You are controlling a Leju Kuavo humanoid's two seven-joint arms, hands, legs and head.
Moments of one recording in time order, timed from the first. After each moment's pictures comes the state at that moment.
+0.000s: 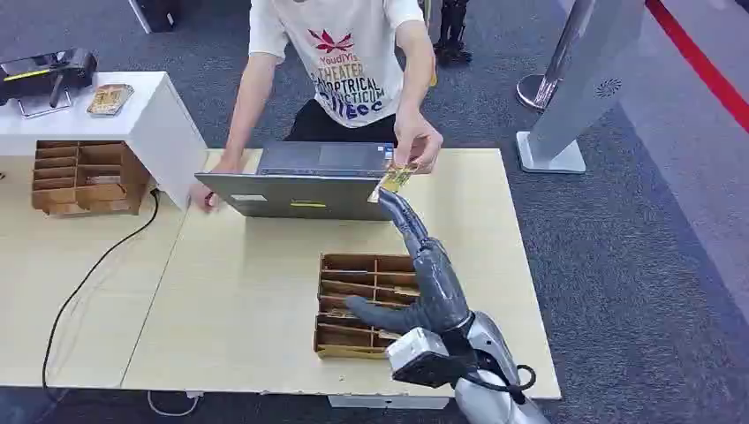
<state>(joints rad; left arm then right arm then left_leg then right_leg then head) -0.10 -0.20 1.03 -0.20 -1.34 -0.01 0.42 -0.23 0.03 0.59 -1.64 0.53 -0.19 -0.35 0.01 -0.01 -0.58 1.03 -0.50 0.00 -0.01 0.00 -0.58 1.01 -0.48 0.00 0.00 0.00</state>
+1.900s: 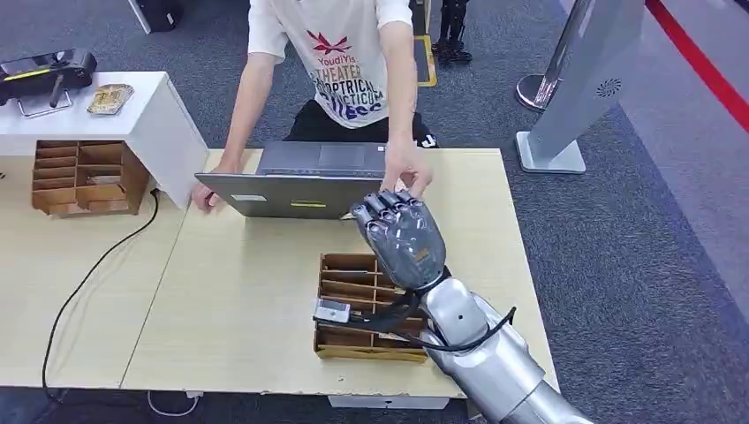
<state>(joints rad) -0.10 -0.20 0.97 -0.20 -1.43 -0.04 0.44 -0.52 0.06 0.70 -1.19 1.43 -0.64 0.01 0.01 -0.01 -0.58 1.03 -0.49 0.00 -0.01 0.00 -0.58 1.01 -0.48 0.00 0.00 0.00</state>
